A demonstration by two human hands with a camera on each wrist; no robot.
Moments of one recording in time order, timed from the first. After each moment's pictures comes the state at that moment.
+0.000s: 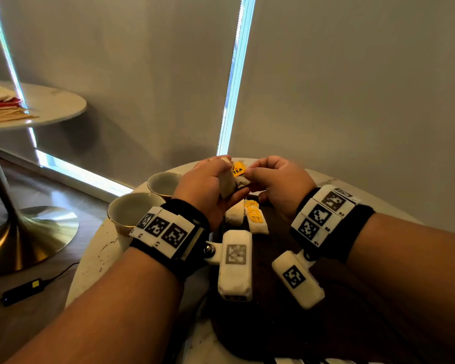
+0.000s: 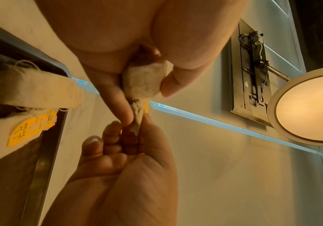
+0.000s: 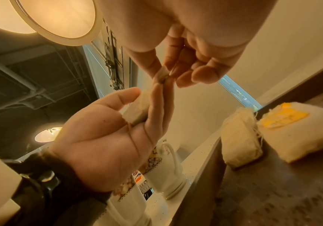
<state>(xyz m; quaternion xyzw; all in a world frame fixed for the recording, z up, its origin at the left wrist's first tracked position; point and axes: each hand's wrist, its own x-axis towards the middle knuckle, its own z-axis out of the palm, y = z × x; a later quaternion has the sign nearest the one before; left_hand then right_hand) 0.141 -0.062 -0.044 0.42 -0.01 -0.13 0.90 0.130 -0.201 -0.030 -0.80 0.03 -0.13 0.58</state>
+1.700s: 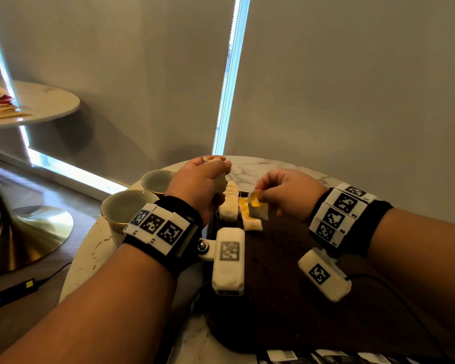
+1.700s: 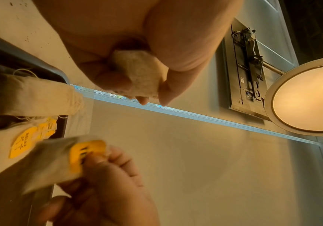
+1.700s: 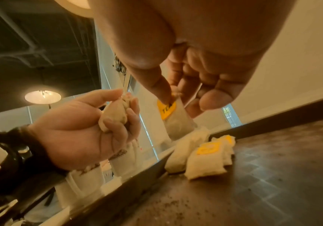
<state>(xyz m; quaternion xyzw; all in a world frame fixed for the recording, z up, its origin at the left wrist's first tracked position) 0.143 -0.060 -0.051 0.54 -0.03 -0.07 0.84 0.118 -0.237 -0.023 -0.93 0.04 -0.02 0.36</state>
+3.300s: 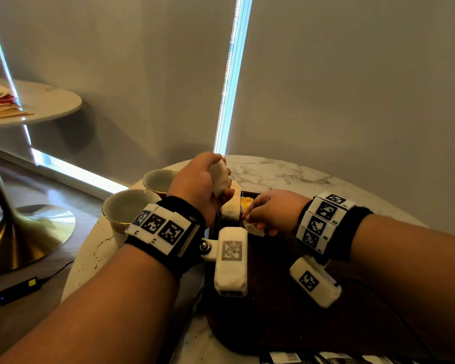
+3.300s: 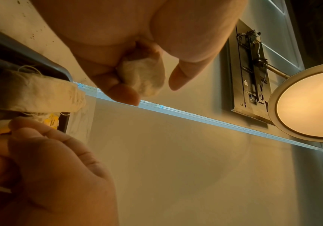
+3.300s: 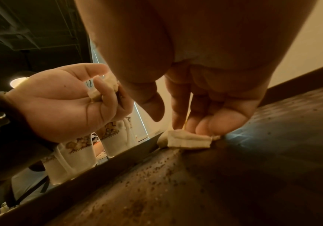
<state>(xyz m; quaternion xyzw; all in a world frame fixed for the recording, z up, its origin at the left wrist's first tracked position) 0.143 -0.060 -0.044 0.43 0.04 -0.14 0.89 0.127 -0.223 -0.049 -0.94 0.08 0.12 0.31</state>
